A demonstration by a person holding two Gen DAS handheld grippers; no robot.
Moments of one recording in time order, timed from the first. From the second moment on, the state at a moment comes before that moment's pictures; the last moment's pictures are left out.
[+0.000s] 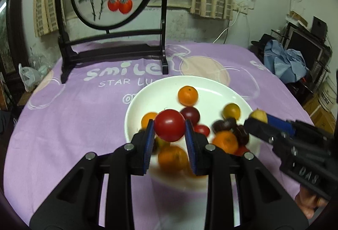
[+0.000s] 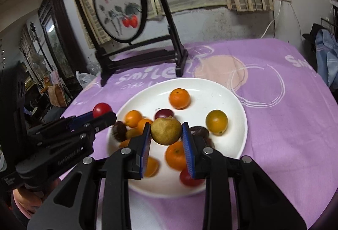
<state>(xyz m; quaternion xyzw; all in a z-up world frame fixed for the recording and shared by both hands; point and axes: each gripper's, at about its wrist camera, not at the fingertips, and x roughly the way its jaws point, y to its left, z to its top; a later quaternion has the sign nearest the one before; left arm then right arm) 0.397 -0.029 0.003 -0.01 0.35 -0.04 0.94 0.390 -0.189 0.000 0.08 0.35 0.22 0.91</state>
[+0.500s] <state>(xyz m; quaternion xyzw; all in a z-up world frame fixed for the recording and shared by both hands) 0.429 -0.030 -0.013 0.00 0.37 0.02 0.93 0.421 -0.193 -0.016 0.07 0.38 0.19 0.90</state>
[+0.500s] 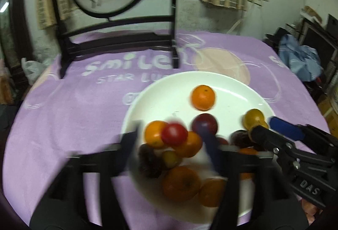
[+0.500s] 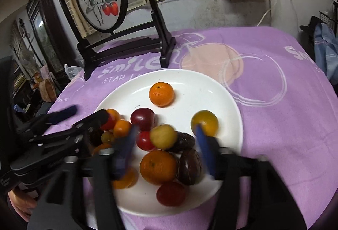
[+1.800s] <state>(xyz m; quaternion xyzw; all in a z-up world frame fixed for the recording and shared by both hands) 0.239 -0.003 -0.026 0.02 0.36 -0.01 0.93 0.223 -0.202 -0.037 -0.02 0.36 0.21 0.91</state>
